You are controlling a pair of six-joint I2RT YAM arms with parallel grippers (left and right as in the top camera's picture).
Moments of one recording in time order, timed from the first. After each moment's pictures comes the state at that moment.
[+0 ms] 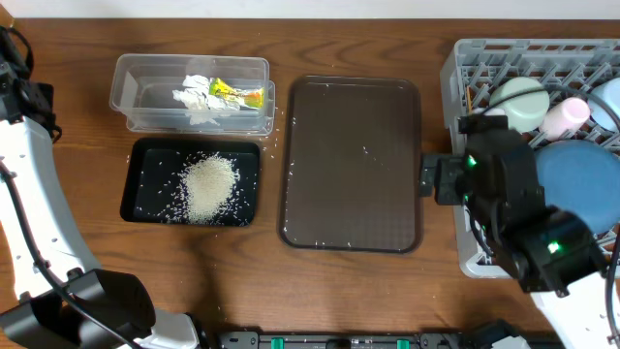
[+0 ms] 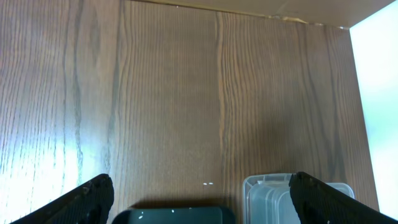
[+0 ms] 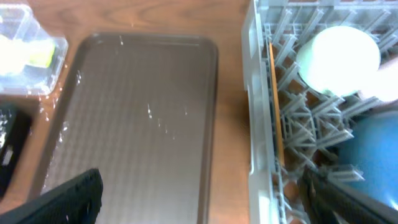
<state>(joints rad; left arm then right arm) 0.47 1.67 1.77 -1.14 -0.42 -1.03 0.41 1.03 1.11 -0.83 0.24 0.30</state>
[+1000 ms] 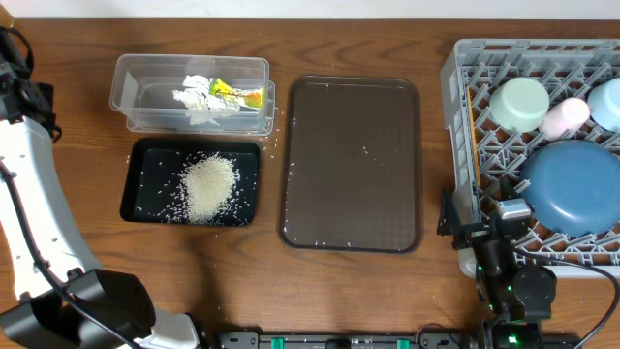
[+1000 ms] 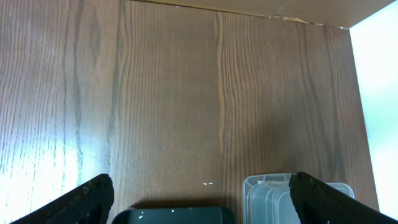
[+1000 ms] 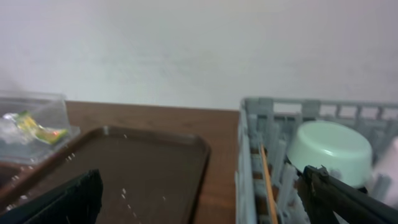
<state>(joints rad) 0.47 1.67 1.77 -1.14 -0.42 -1.03 0.03 0.27 0.02 0.27 -0.15 0.05</state>
